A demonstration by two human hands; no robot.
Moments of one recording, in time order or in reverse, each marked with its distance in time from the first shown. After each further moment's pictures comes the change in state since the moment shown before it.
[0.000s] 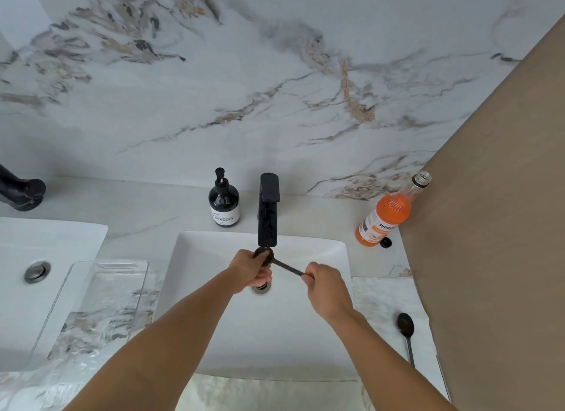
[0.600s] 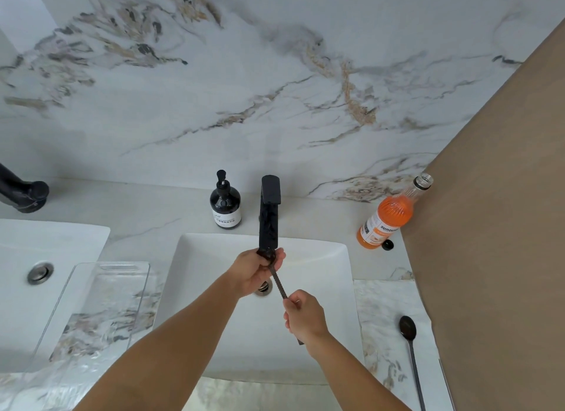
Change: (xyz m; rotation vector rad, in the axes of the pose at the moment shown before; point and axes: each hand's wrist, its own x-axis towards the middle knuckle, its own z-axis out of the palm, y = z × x) left_hand -0.001 0.001 0.004 -0.492 -0.172 0.023; right_hand -0.033 -0.026 0.044 0.663 -0.171 0.399
